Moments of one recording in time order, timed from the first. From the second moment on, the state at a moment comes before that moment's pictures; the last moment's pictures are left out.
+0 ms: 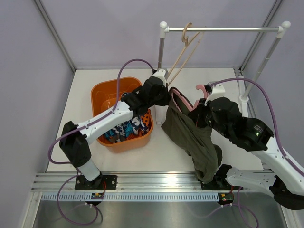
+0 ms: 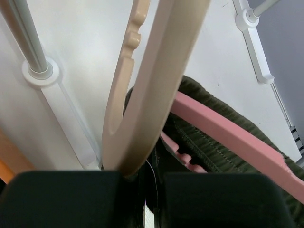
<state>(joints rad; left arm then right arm) -0.82 1.66 1.48 -0.34 -0.14 -0.51 0.89 0.95 1.37 -0.93 0.36 0.52</state>
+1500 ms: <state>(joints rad) -1.28 1.23 1.30 -0.35 -0.20 -0.02 0.73 1.15 1.58 -0.89 0.70 0.44</state>
